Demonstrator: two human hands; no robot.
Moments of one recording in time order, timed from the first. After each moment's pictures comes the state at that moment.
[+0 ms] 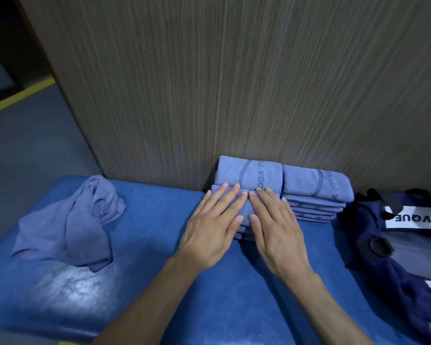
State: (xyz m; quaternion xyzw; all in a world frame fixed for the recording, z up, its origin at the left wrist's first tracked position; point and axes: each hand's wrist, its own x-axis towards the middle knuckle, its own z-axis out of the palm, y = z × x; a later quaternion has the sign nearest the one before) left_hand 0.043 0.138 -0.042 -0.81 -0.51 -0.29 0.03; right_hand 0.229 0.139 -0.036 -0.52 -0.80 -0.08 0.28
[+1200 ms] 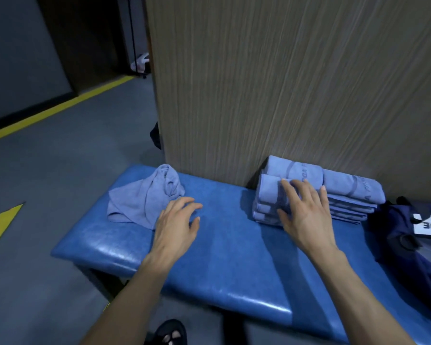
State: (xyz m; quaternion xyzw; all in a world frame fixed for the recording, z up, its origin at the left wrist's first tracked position) left_hand -0.115 0.037 -0.047 -0.65 -0.69 -0.33 -0.02; right_hand 0.180 0.107 0.009 -0.56 -0.79 -0.15 0.22
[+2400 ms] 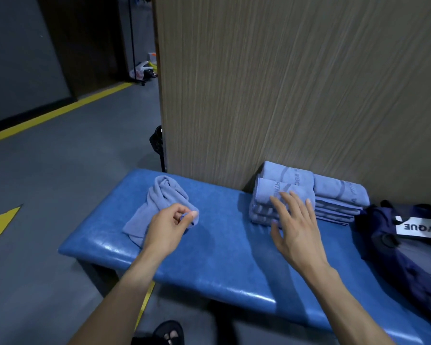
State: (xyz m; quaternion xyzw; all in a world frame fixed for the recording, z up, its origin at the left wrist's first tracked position) left_hand -0.123 0.008 -0.017 -0.51 -0.68 -0.47 -0.24; right_hand 0.177 0.061 0.006 -0.50 -0.81 -0.15 0.25
